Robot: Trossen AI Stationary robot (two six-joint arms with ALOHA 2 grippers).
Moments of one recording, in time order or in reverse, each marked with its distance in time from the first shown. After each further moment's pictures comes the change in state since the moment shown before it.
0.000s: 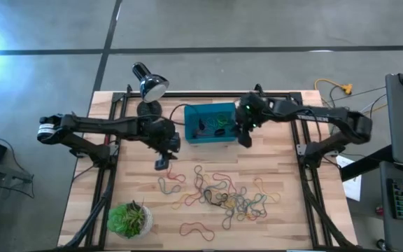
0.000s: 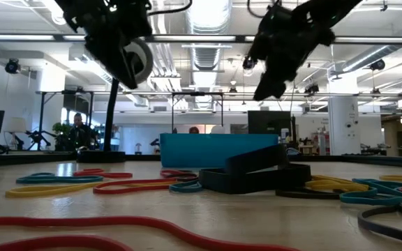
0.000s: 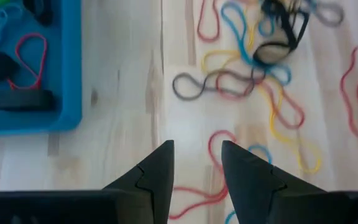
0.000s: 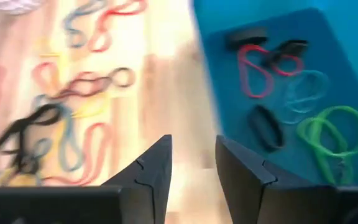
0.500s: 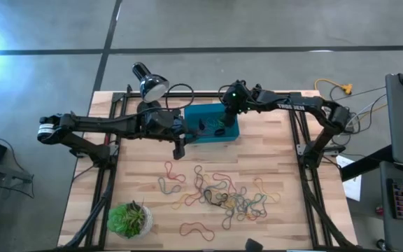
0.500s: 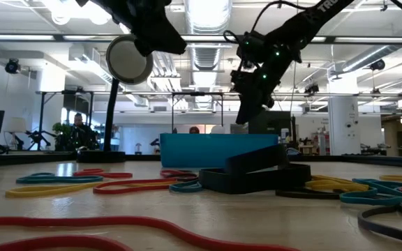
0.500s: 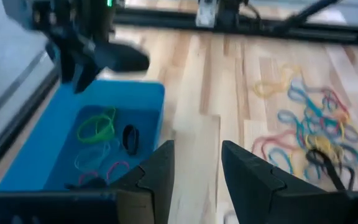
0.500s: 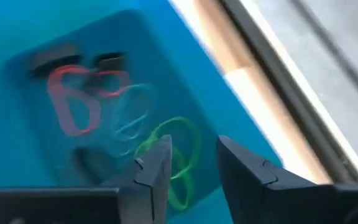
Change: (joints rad) left arm 0.002 0.000 0.046 0.388 -0.214 -0.083; right arm -0.127 0.287 0.185 0.083 0.387 0.028
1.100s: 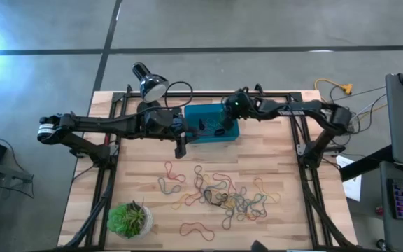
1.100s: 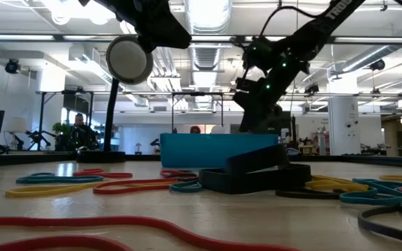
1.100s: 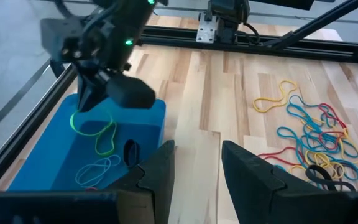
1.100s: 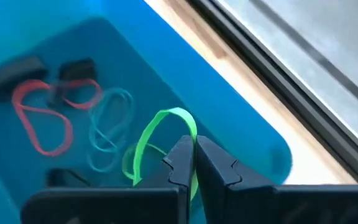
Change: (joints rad) left arm 0.000 0.001 0.001 0.081 -0.023 -0.001; right arm 0.030 -0.003 -0.159 0.226 0.147 0.148
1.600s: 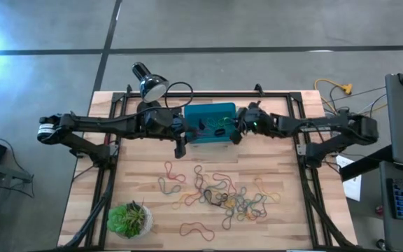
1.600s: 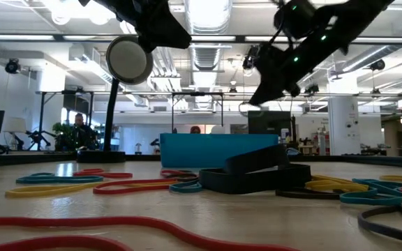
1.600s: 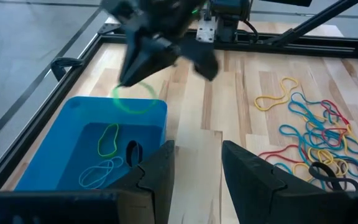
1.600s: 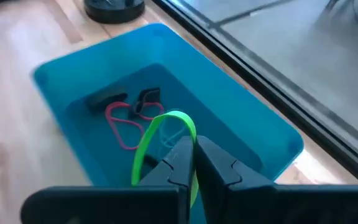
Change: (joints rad) left arm 0.002 0.000 0.000 0.000 0.000 0.027; right arm 0.211 -0.318 -0.275 0.198 0.143 0.083
